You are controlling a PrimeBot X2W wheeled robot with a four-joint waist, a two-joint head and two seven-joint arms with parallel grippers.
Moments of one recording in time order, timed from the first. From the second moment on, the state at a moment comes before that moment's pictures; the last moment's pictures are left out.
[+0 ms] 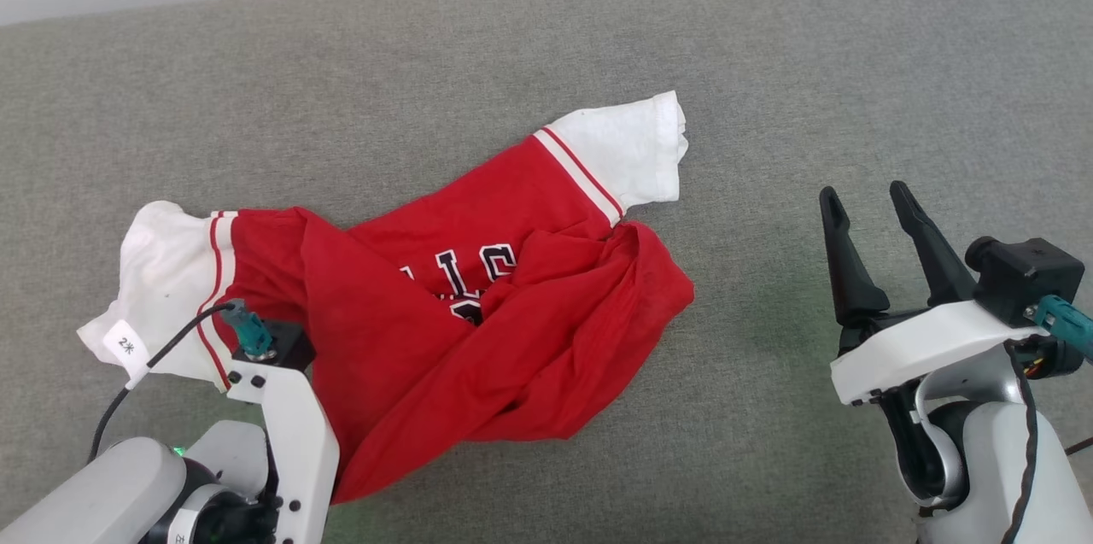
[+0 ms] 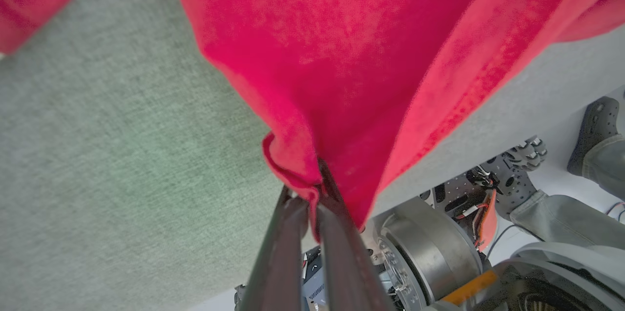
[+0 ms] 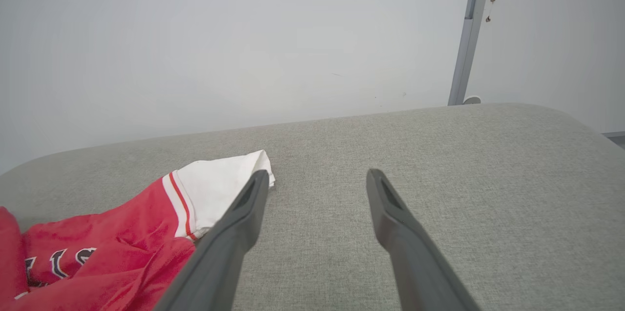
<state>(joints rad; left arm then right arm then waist) -0.38 0.82 -0.76 -0.12 -1.09 0.32 0.91 -0.22 -0.05 -0.02 0.05 0.26 0.13 0.02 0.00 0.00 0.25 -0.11</state>
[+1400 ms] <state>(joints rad) -0.26 0.72 -0.58 0.01 -0.93 0.13 0.09 -0.37 -0.10 -0.02 0.34 0.13 0.13 0.19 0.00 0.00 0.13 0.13</state>
